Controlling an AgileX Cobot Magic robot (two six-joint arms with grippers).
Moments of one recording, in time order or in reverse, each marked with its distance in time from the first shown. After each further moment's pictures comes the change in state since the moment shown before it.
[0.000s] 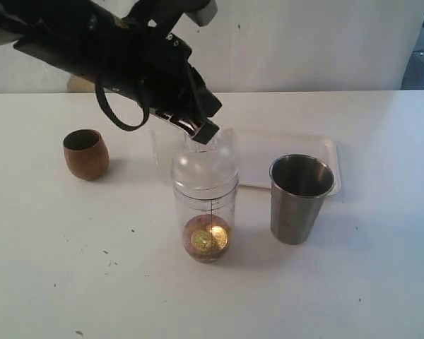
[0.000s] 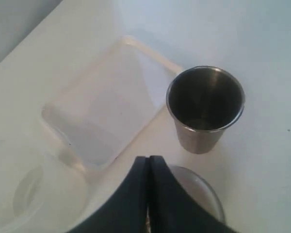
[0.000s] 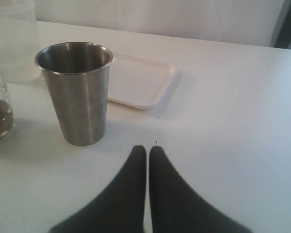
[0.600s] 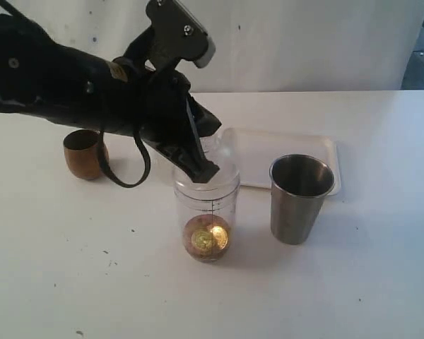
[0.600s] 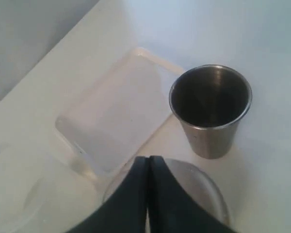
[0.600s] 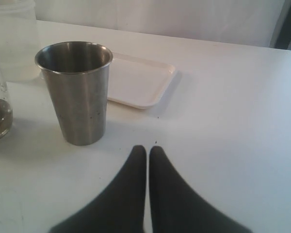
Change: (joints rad) left arm -0.075 -0.069 0.219 0.044 -0.281 0.007; right arm 0.000 0.000 0.000 0.000 0.000 -0.008
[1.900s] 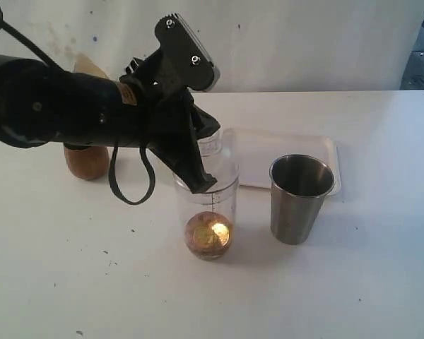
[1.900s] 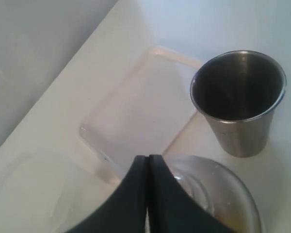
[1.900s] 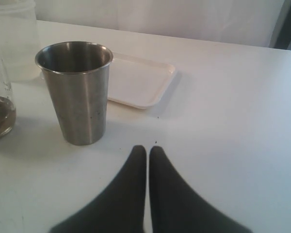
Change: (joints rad) left arm -0.007 0.050 0.069 0.133 -0.141 -0.004; right arm 0.000 0.000 0.000 0.000 0.000 0.000
